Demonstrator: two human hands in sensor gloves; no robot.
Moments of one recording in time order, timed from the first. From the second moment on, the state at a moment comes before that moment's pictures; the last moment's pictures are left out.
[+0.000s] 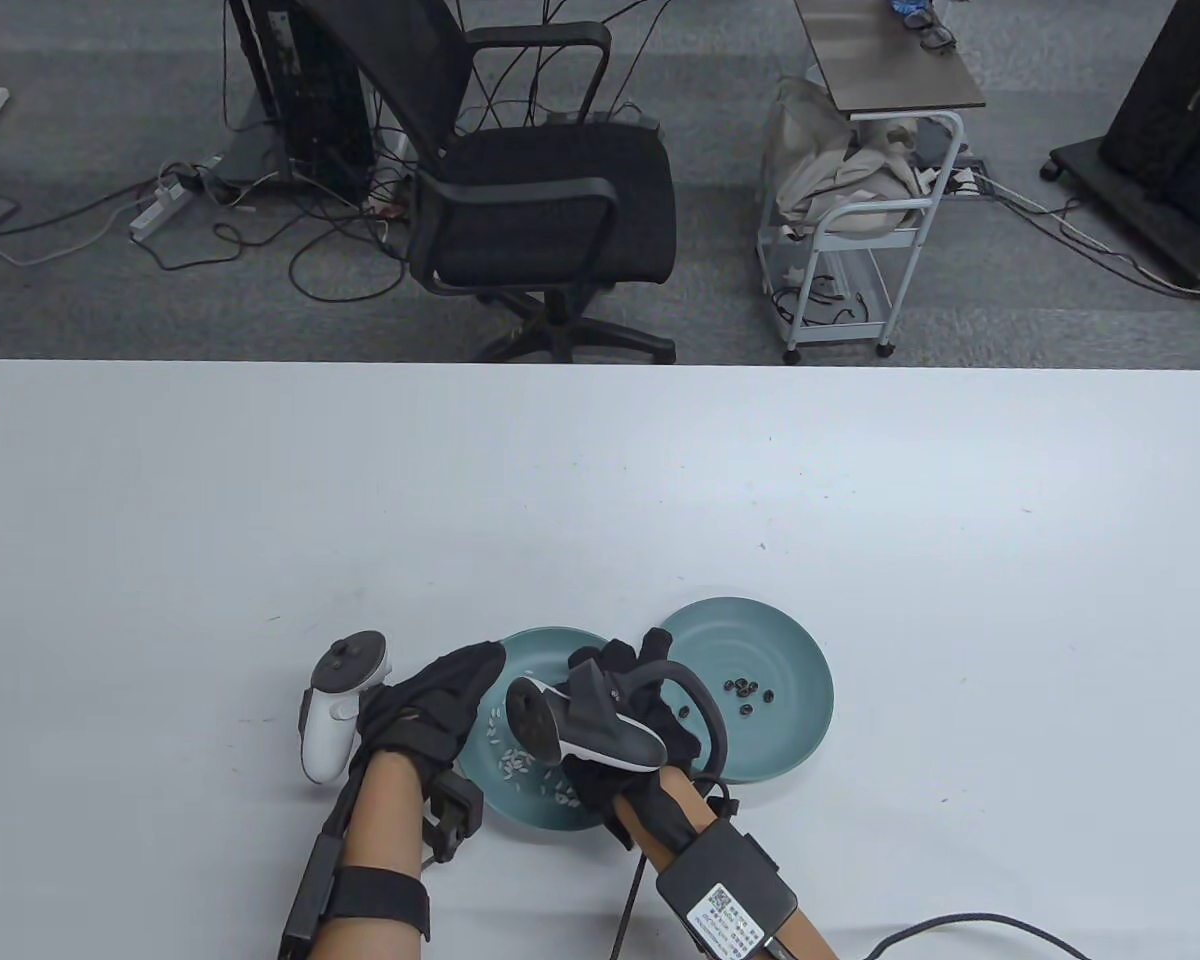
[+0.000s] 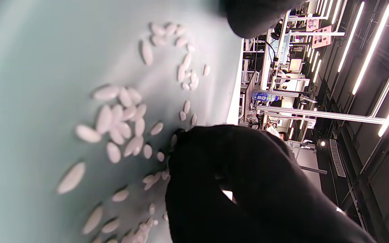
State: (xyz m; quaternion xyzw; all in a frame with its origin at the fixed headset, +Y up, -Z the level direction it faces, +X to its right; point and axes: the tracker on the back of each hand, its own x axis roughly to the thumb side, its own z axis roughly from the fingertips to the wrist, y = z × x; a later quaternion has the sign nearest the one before) left_hand -0.210 -0.775 -0.303 -0.29 0.04 0.65 0.70; right_hand -0.028 -0.700 -0.280 -0.21 -0.04 -0.97 0.07
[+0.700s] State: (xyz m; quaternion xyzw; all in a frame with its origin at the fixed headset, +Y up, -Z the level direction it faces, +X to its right) left_hand -0.212 -0.769 -0.304 -0.28 0.01 0.66 0.70; right_hand -0.031 -0.689 -0.278 -0.20 -0.02 -0.98 0.06
